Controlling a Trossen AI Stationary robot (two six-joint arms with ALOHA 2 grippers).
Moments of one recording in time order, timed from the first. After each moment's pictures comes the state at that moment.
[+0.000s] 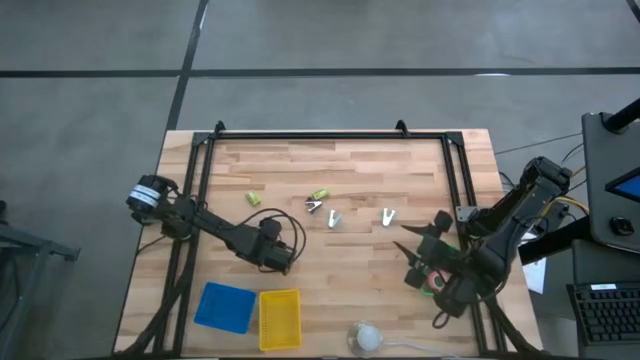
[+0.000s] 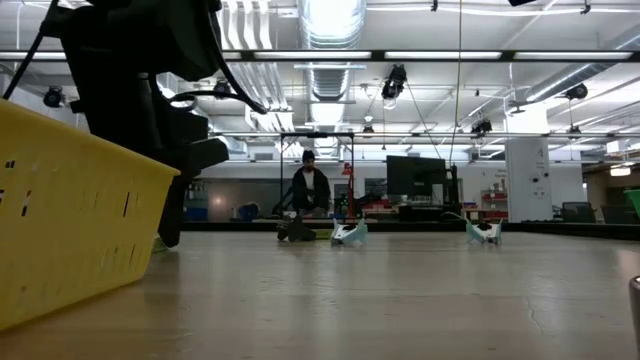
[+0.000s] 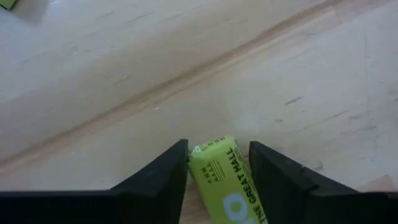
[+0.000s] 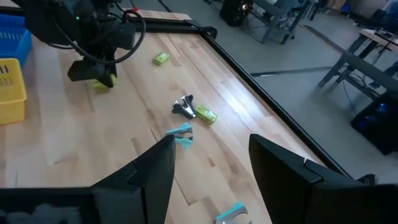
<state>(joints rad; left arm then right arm) -0.35 1.69 0.93 -0.70 -0.39 -1.47 0.84 1.36 1.13 -1.11 1.16 1.07</state>
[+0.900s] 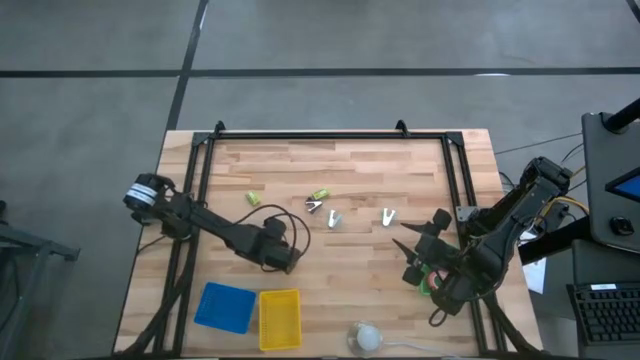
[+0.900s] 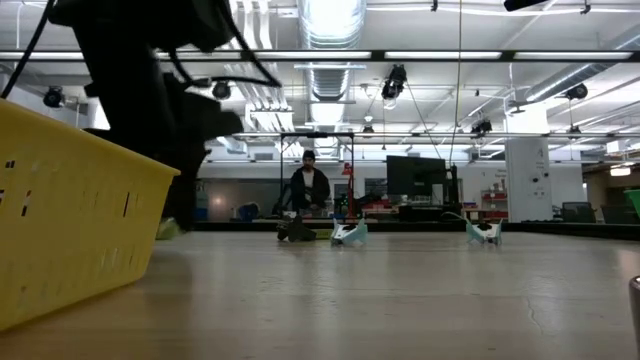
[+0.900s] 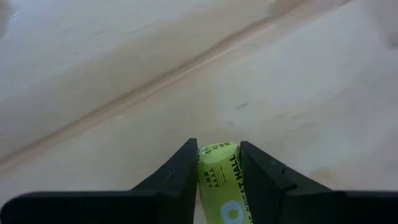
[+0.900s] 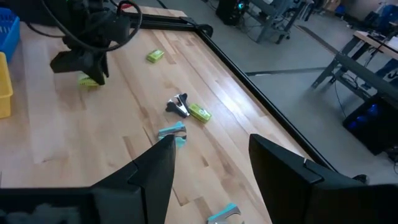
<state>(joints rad) -0.34 1.66 0.96 -0.66 -0.38 -1.41 0.82 1.36 1.12 -1.11 1.15 1.04</state>
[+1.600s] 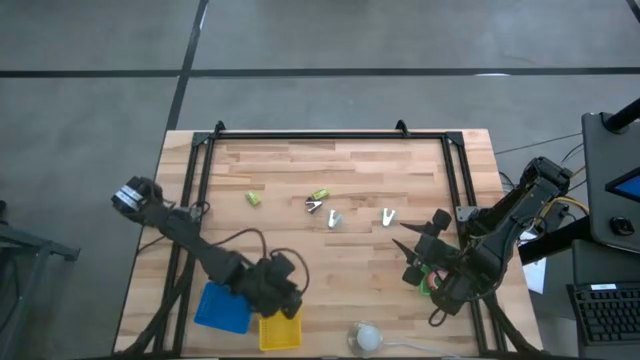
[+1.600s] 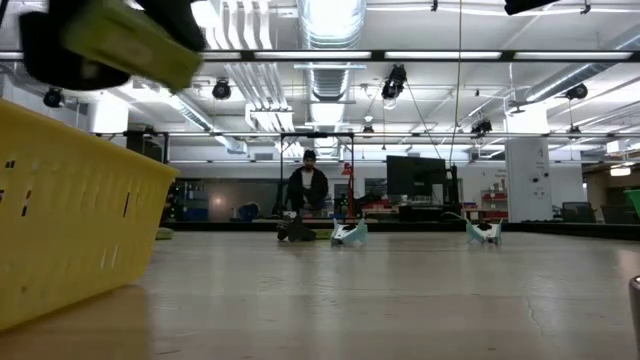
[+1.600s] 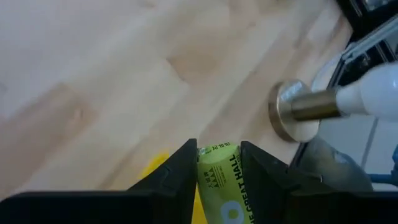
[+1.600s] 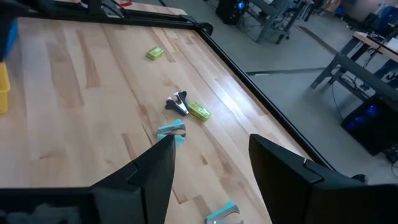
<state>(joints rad) -0.62 1.60 1.13 -0.41 -0.38 -1.36 0.82 1.36 1.11 -1.11 1.15 1.04</state>
